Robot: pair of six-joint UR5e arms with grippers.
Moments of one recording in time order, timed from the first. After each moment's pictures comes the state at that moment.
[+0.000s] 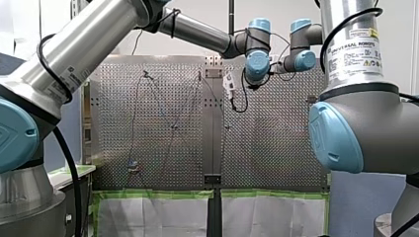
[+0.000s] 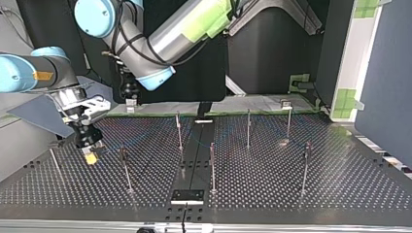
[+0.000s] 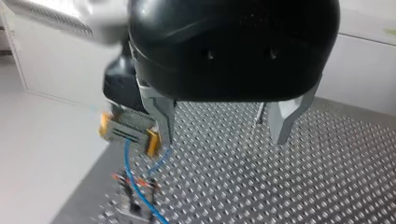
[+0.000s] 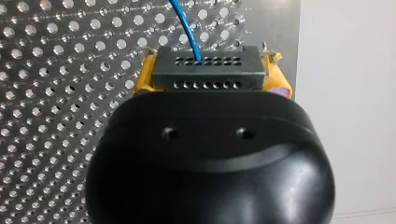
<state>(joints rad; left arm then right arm) -0.94 -2.20 -1.04 -3.11 -2.36 -1.88 1.78 -1.31 1.47 -0.28 1.09 1.69</state>
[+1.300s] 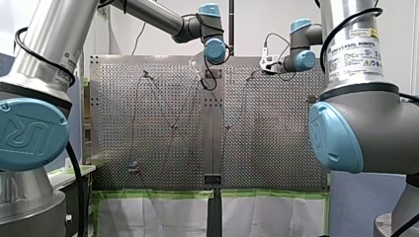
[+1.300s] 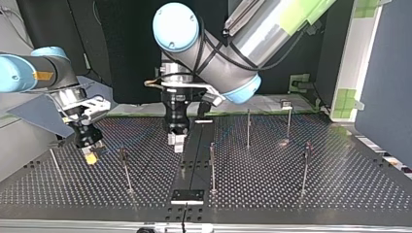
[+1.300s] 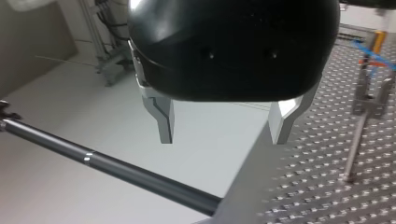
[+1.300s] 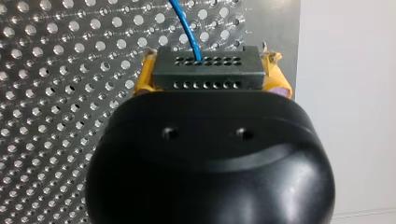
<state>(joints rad) -0.70 -1.85 -1.38 -2.78 -2.19 -1.90 1.78 -1.31 1.47 -0.28 1.09 1.69</state>
